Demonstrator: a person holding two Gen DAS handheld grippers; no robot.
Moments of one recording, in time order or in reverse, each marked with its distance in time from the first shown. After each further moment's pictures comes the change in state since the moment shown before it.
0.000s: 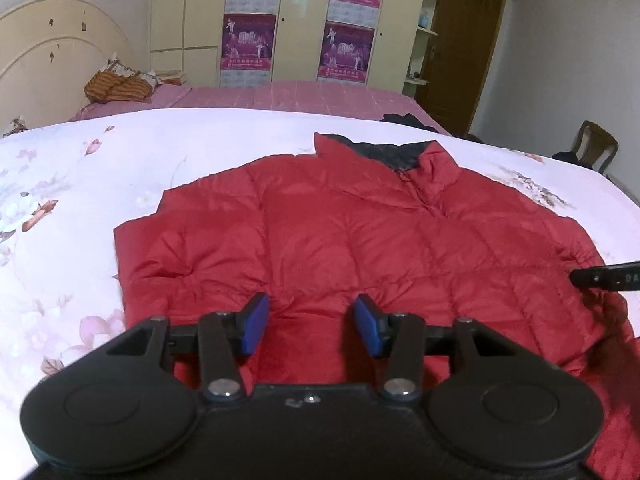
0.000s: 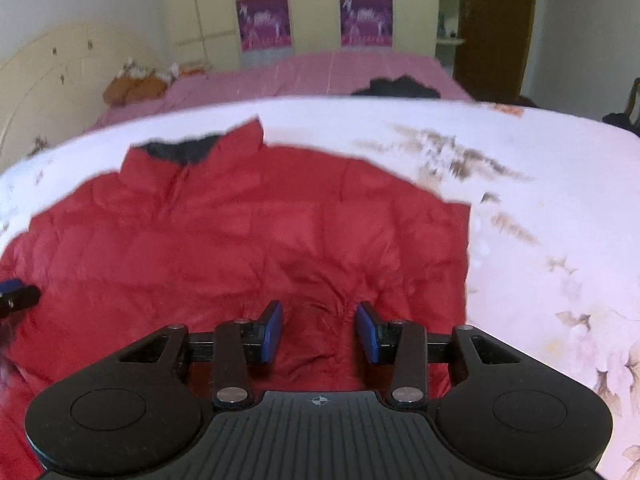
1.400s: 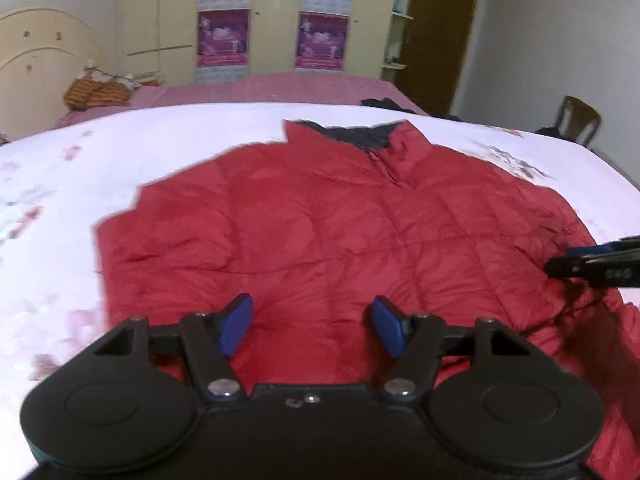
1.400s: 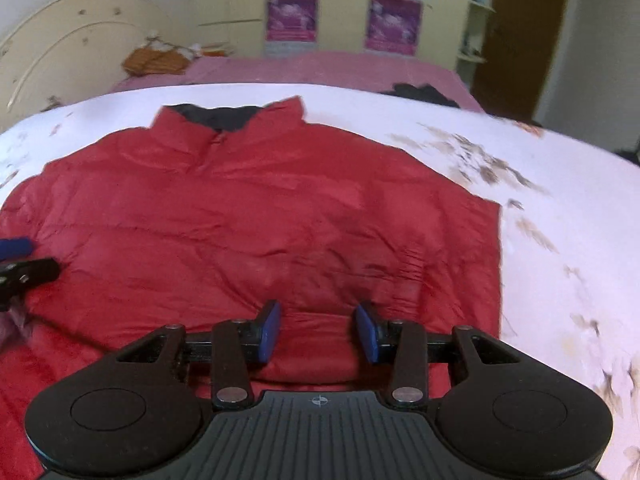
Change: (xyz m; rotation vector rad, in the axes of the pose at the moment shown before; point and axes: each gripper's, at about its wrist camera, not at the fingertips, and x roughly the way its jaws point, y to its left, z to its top) left arm -0.012 -0.014 -0.004 0.065 0.019 -0.018; right arm -0.013 0.025 -0.018 -0.045 -0.021 -0.003
